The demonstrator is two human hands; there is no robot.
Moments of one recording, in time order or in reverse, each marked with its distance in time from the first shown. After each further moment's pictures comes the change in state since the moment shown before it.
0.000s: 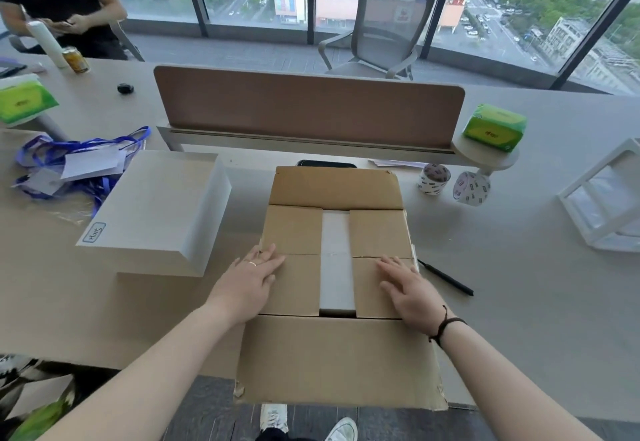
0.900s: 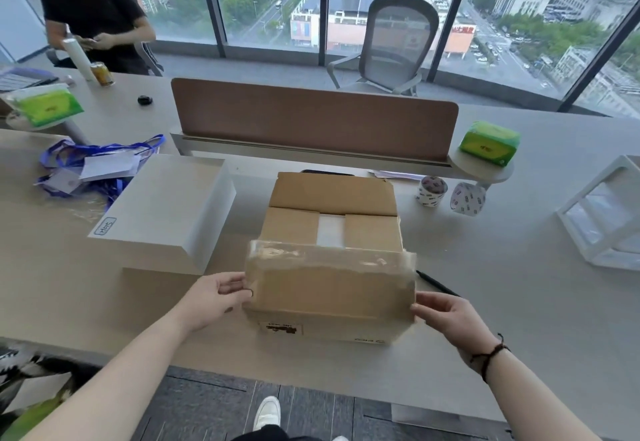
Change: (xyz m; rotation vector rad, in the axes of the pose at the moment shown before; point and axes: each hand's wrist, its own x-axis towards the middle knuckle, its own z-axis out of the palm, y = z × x) left_hand -0.049 -0.026 0.006 -0.887 0.084 -0.239; right_hand -0.050 0.065 -0.025 0.736 0.064 0.234
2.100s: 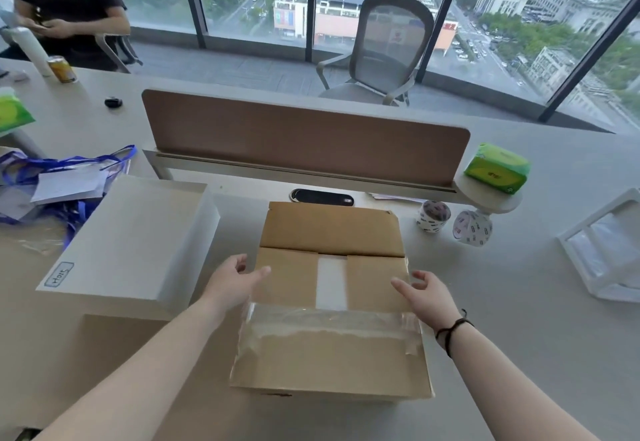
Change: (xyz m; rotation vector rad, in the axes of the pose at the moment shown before) left_hand 0.124 0.068 0.004 -0.011 0.152 -0.089; right_hand 0.107 -0.091 0.041 -0.281 0.280 0.177
